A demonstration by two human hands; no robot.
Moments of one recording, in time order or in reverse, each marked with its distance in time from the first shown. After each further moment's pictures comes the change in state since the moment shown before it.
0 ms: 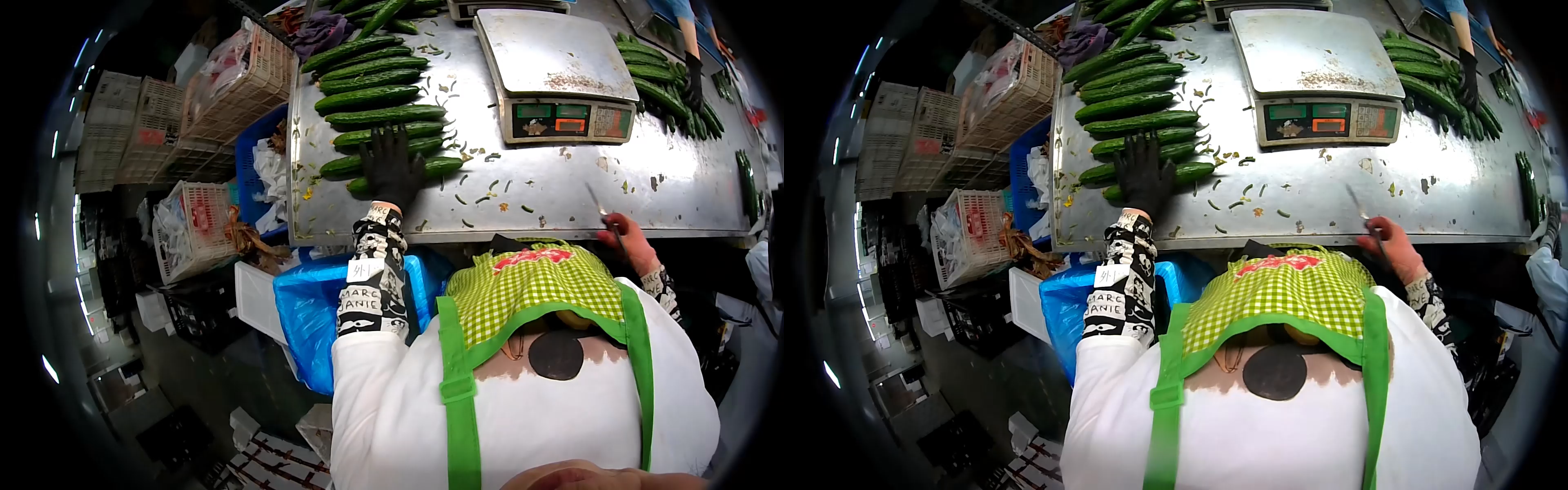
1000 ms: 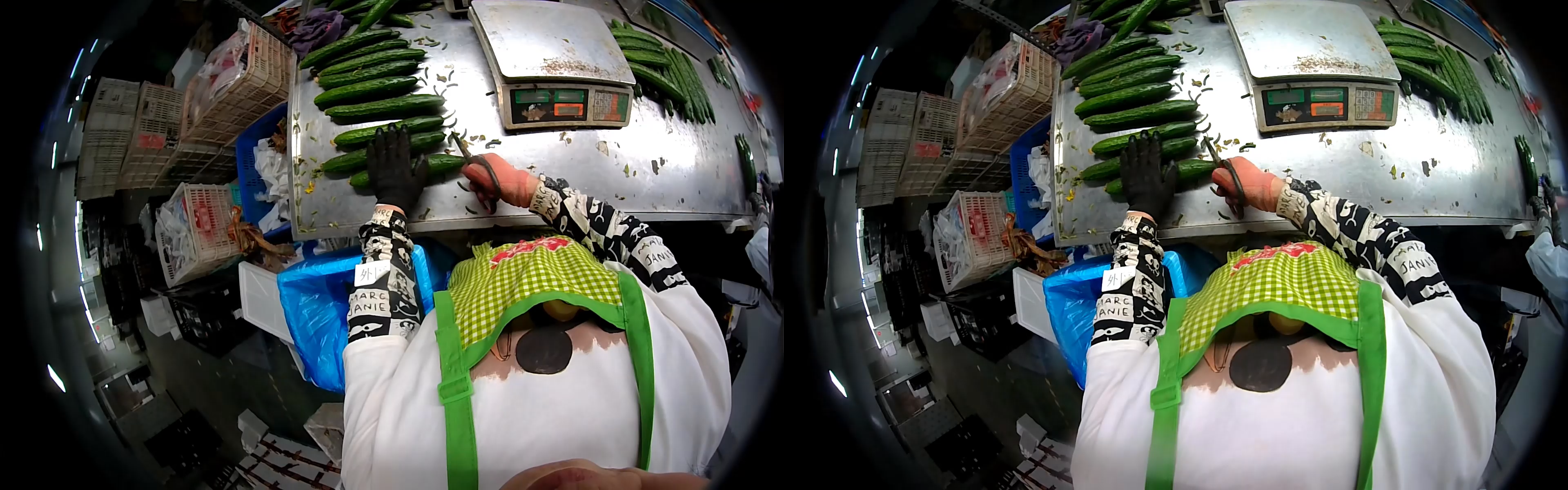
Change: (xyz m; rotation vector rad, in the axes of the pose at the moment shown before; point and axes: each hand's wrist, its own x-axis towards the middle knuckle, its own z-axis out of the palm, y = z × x) left_hand -0.026 -0.002 0.005 -0.095 0.070 0.059; right_hand 0.115 -0.215 0.181 0.311 -0.501 -0.108
